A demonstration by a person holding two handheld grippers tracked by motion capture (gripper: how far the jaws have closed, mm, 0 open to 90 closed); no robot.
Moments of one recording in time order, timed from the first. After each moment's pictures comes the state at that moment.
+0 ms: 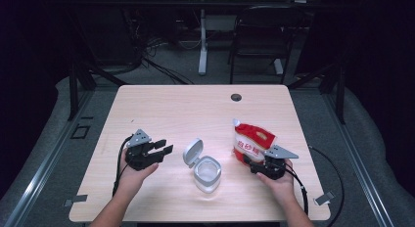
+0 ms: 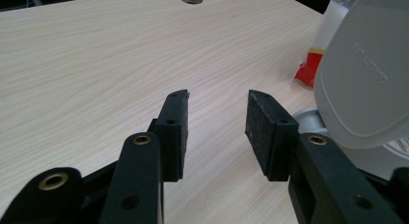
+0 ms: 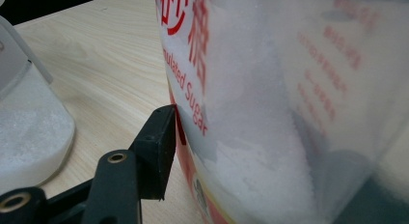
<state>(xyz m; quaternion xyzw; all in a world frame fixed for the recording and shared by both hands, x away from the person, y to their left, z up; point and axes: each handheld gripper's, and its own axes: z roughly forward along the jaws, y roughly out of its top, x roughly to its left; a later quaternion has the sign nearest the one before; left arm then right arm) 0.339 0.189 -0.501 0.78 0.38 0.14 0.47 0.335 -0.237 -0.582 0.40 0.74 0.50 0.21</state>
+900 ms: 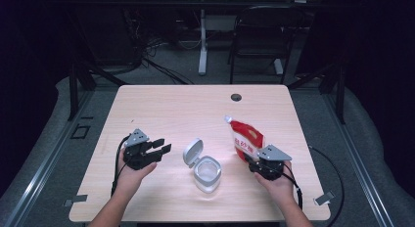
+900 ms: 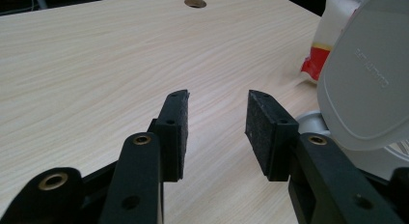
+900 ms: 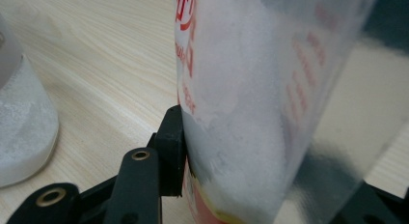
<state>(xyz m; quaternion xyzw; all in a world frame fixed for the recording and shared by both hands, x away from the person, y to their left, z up) 0.339 0.194 -0.499 0.78 0.39 0.15 0.48 0.318 -0.217 -0.551 0.37 0.76 0.43 0.30</state>
